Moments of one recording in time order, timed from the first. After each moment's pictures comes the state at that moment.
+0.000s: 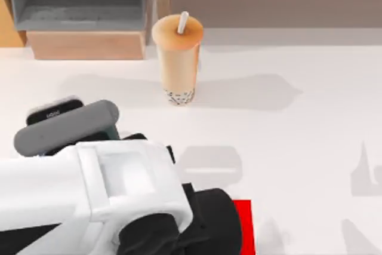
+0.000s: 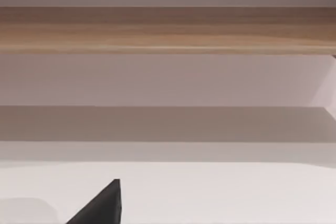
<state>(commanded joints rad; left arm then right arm) -1.25 1.47 1.07 -1.46 -0.97 -1.86 0.00 0.00 0.00 0.00 0.00 0.00</state>
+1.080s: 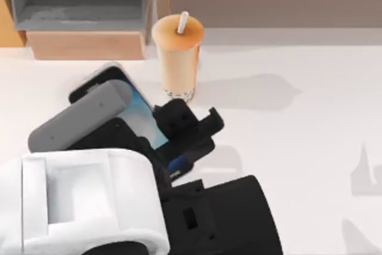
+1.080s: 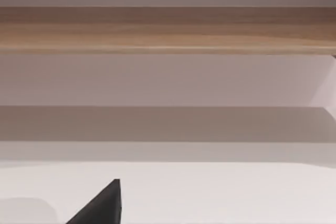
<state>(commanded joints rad) -1.35 1.38 1.13 -1.15 -1.10 -1.89 0.00 0.00 0.00 0.00 0.00 0.00</state>
